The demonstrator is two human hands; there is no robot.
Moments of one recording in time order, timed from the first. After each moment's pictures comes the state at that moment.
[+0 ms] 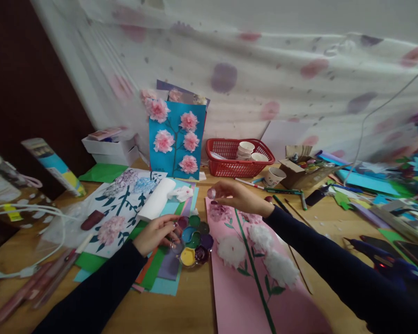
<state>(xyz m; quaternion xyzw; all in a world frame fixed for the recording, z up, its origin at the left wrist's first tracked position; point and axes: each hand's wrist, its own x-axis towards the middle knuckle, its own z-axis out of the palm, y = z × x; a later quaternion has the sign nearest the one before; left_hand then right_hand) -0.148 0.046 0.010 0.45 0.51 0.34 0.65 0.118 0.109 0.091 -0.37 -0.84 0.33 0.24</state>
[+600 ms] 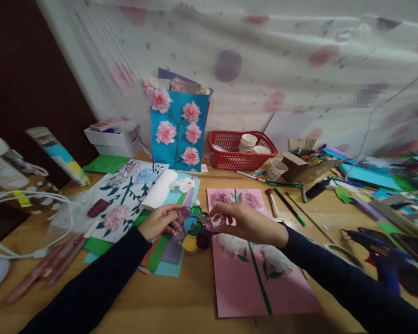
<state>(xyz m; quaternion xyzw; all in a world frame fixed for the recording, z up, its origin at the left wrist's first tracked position) -0.148 0.046 0.011 0.46 0.50 0.34 0.65 0.112 0.039 0.086 -0.34 -0.89 0.28 0.14</state>
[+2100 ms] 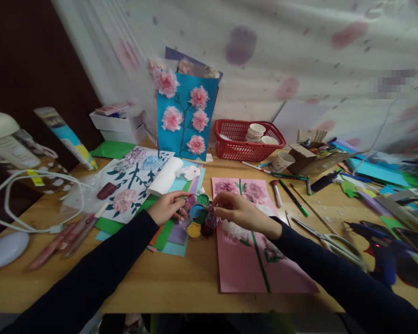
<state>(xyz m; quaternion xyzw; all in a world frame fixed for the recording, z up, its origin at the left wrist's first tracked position) -0.145 0.045 0.008 0.48 0.51 0.33 0.63 0.087 0.032 0.065 -0.47 -0.73 0.47 0.17</state>
